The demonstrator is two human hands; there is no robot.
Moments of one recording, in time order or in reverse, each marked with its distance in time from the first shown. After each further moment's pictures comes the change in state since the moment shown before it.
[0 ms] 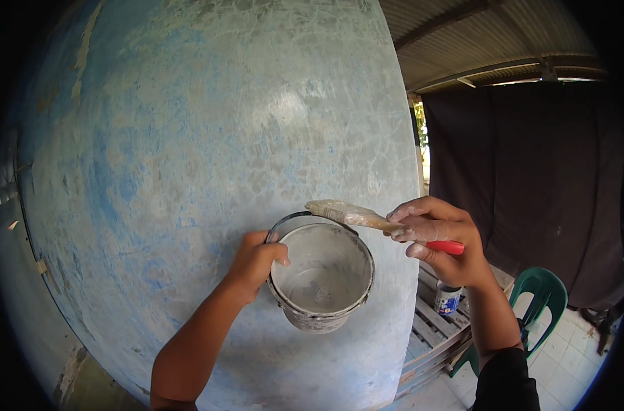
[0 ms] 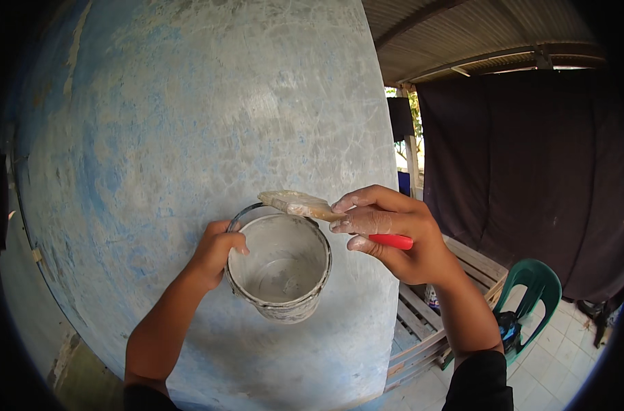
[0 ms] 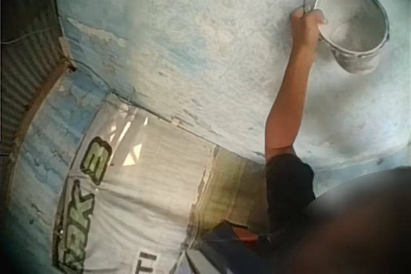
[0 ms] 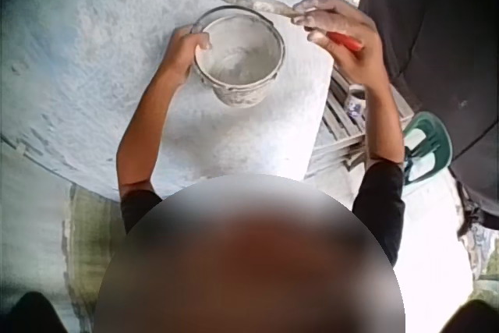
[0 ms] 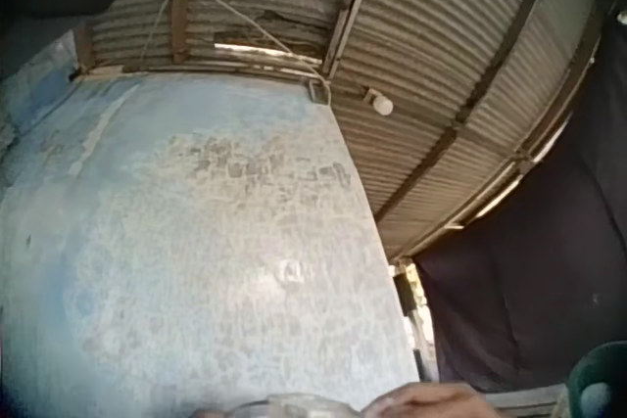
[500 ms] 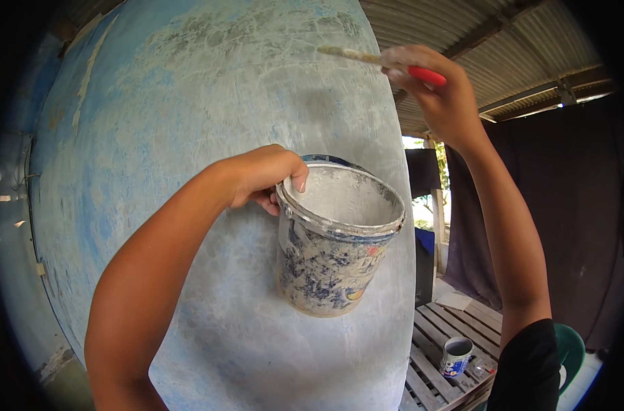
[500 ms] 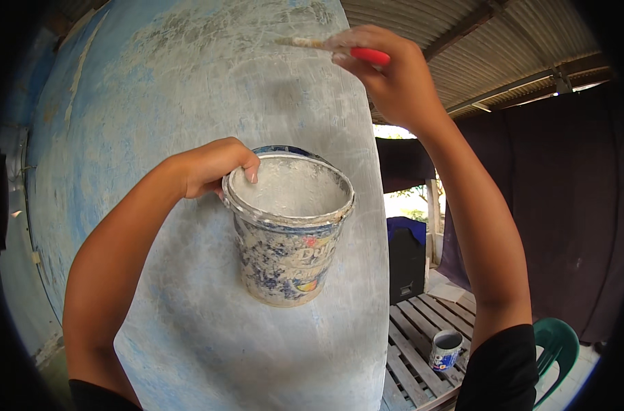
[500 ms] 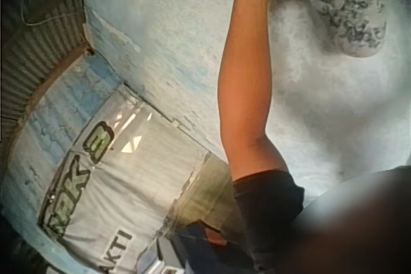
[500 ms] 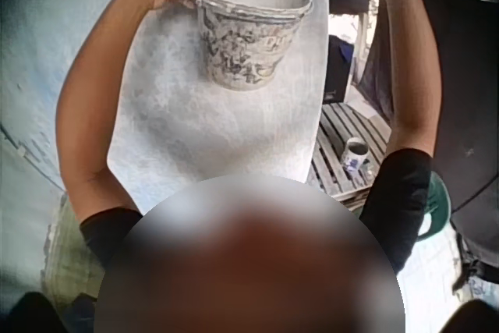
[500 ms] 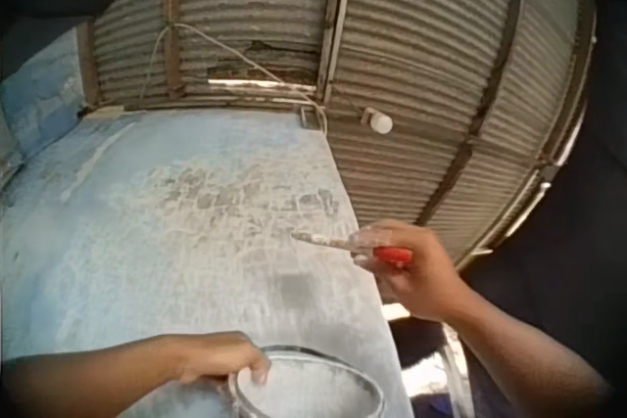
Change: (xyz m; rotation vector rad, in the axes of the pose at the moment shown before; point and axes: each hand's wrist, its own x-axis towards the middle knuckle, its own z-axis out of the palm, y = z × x) left_hand 0.164 0.191 0.092 0.660 -0.064 0.013; right_hand 0.193 0.169 -0.164 -0.435 0.311 -0.463
